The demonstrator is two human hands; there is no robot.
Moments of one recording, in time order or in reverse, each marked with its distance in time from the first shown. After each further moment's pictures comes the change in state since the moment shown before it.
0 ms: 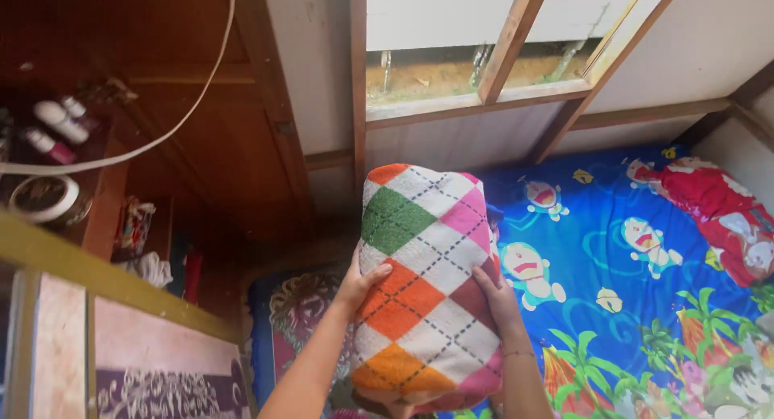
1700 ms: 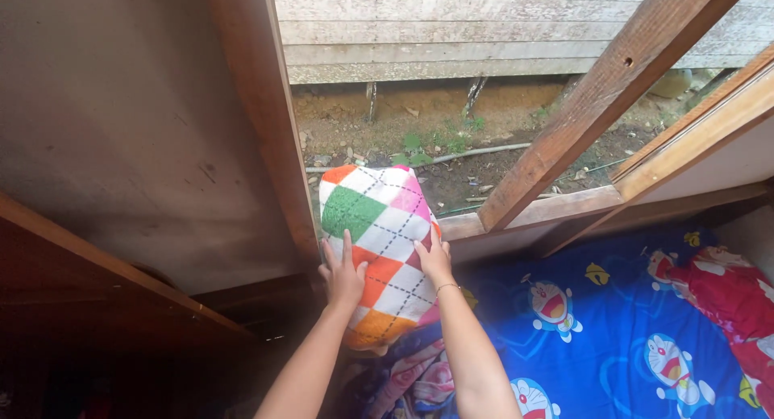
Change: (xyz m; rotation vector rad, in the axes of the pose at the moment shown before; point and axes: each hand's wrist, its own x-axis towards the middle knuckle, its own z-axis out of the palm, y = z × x) left_hand 0.520 -0.001 -0.009 1.215 0.409 -0.101; right_hand 0.591 -0.064 0.169 -0.726 0.048 -0.079
